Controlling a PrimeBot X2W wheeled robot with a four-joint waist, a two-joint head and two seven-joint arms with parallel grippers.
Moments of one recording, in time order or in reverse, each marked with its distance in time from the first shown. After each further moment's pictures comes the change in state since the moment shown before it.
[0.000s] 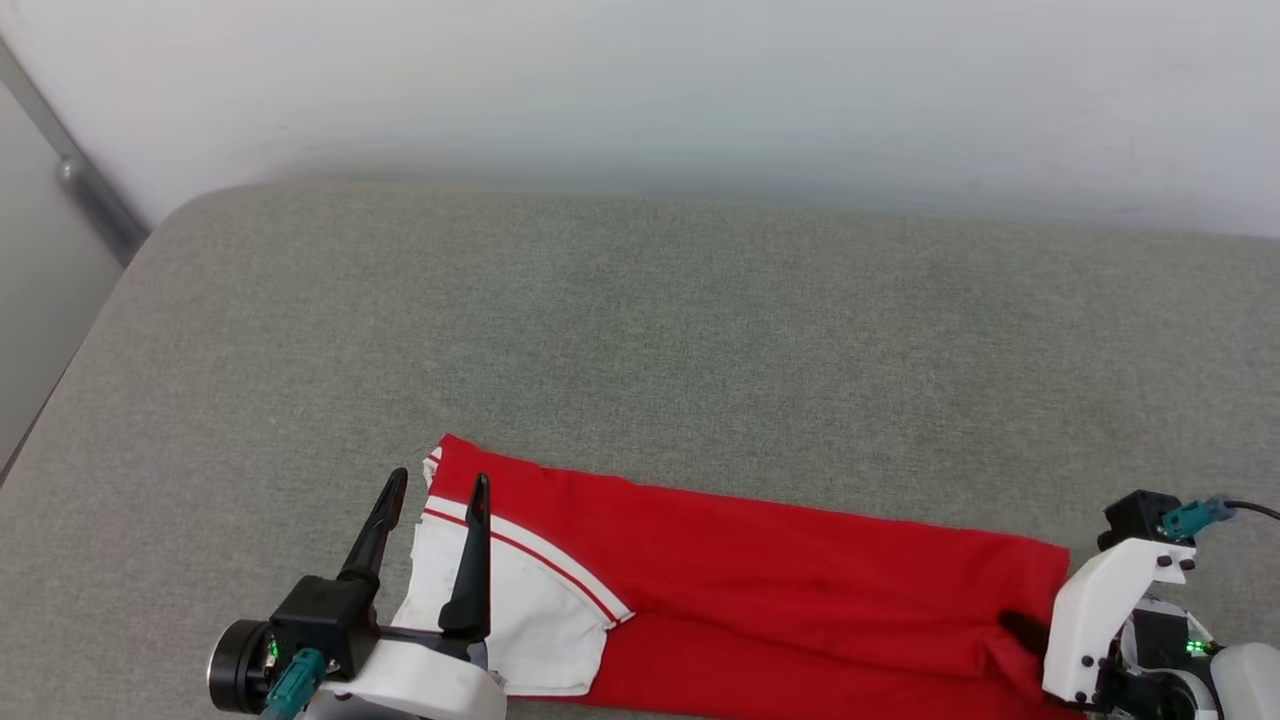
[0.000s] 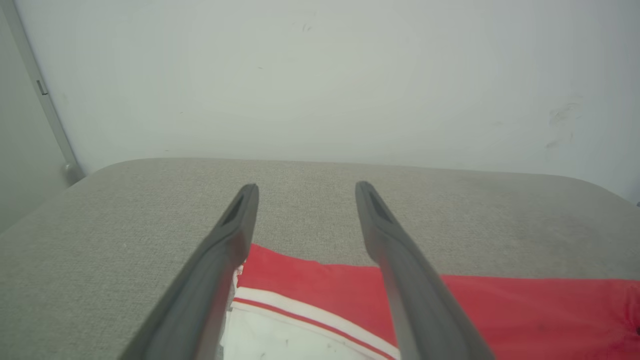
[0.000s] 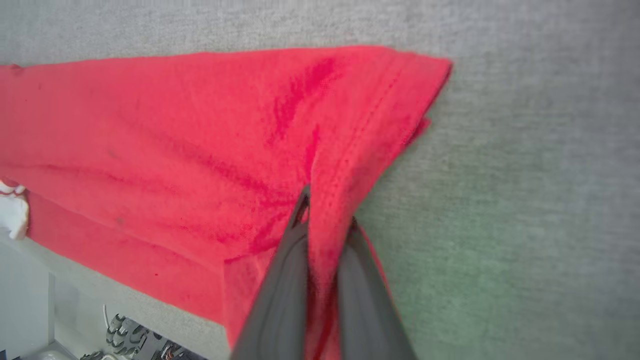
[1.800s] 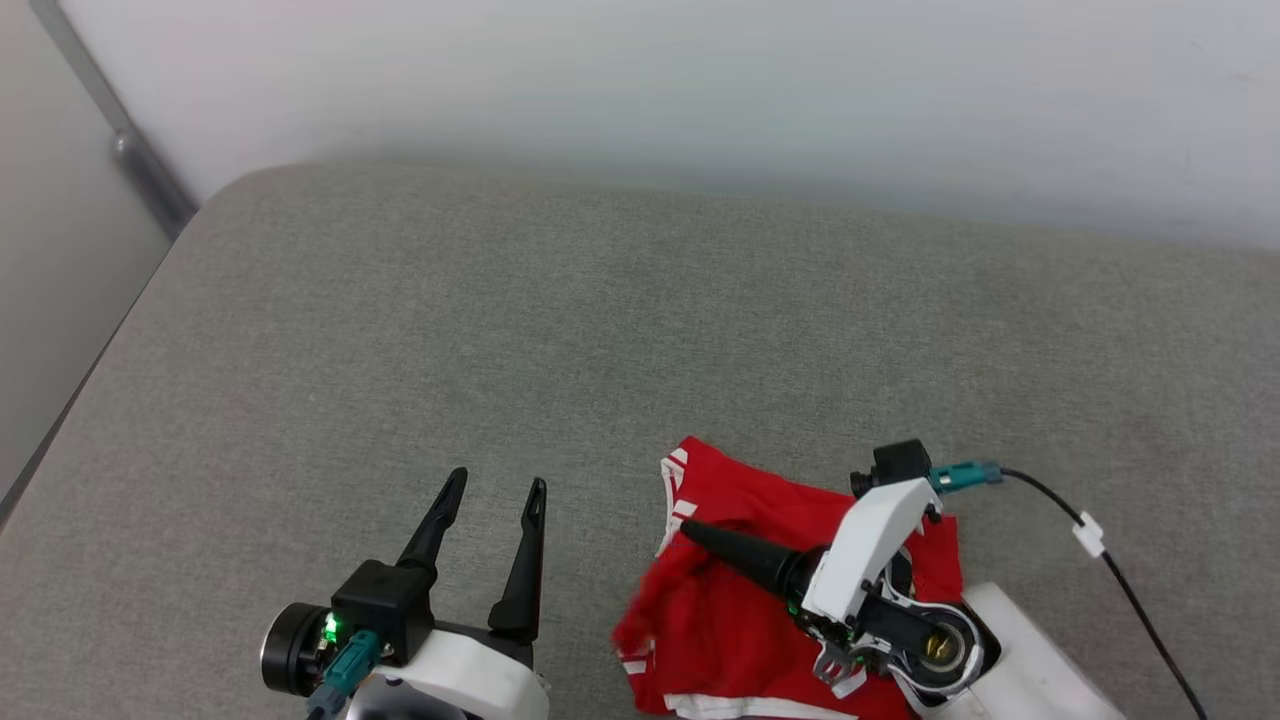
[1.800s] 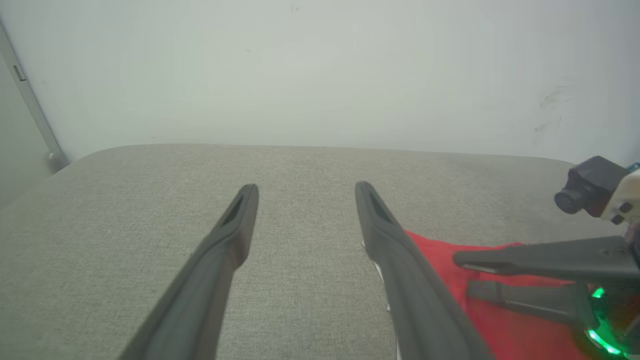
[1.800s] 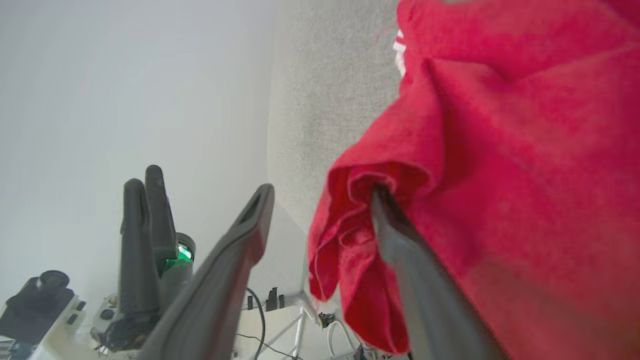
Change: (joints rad) left arm -0.047 -0.014 -0.076 0.035 -0.002 -0.026 0.035; right arm -0.222 0.141 0.493 0.190 0.850 0.000 -0.243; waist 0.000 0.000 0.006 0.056
